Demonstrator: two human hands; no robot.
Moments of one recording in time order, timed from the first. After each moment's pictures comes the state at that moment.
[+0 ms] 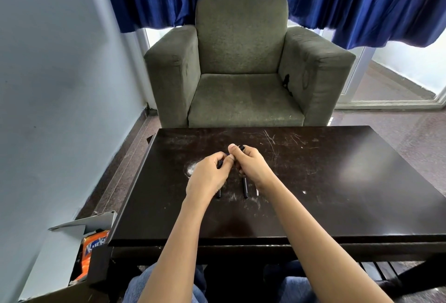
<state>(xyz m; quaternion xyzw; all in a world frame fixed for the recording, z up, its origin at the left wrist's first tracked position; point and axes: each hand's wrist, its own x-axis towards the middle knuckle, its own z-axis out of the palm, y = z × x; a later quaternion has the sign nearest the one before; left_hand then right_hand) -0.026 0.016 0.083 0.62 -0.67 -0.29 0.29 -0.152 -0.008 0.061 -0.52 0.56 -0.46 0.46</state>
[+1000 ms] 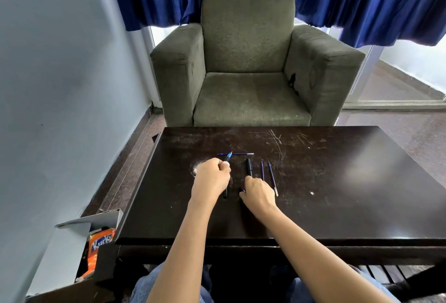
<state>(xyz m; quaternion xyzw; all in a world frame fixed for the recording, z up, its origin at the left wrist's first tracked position) -0.021 0.012 0.077 0.69 -0.59 -0.31 0.27 -0.146 0.000 -0.019 -0.66 0.74 -0.10 0.11</state>
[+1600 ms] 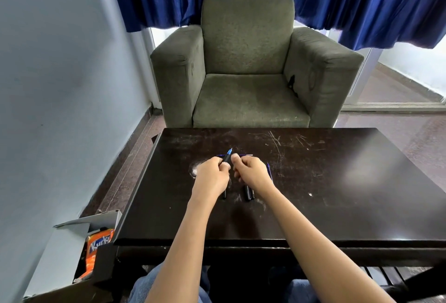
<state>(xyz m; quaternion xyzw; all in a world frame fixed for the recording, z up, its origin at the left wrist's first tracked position) -0.023 0.012 0.081 0.67 -0.62 -0.31 0.27 -0.142 -0.016 0.034 -0.56 0.65 -0.37 0.36</state>
